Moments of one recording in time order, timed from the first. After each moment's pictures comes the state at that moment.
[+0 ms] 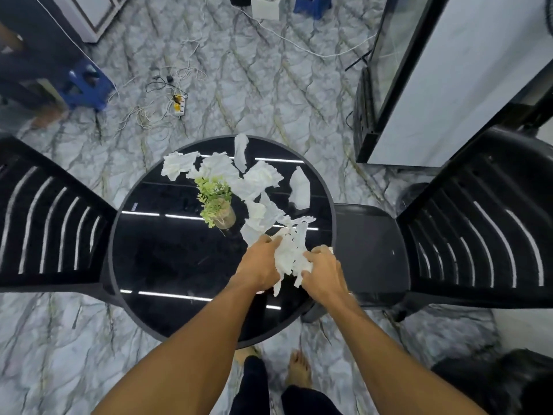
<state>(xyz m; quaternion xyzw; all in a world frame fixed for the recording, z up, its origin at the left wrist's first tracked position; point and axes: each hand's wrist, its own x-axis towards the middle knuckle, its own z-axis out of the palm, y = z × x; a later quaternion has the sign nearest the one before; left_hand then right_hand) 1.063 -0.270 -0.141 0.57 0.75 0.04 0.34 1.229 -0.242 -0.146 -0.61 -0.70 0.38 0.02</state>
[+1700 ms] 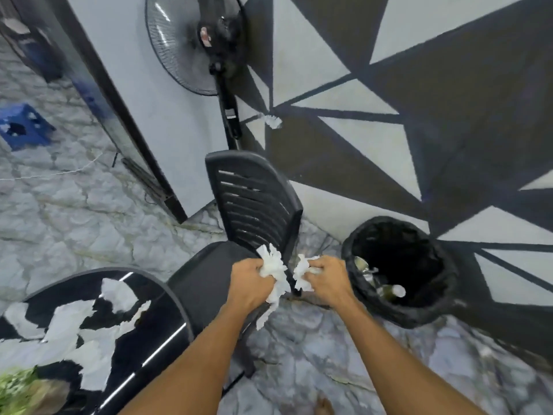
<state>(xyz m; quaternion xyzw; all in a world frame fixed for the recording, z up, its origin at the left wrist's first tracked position) 1.339 -0.267 -0.065 0.77 0.46 0.20 0.39 1.498 -0.373 -0.058 -0.83 -0.35 0.27 0.34</state>
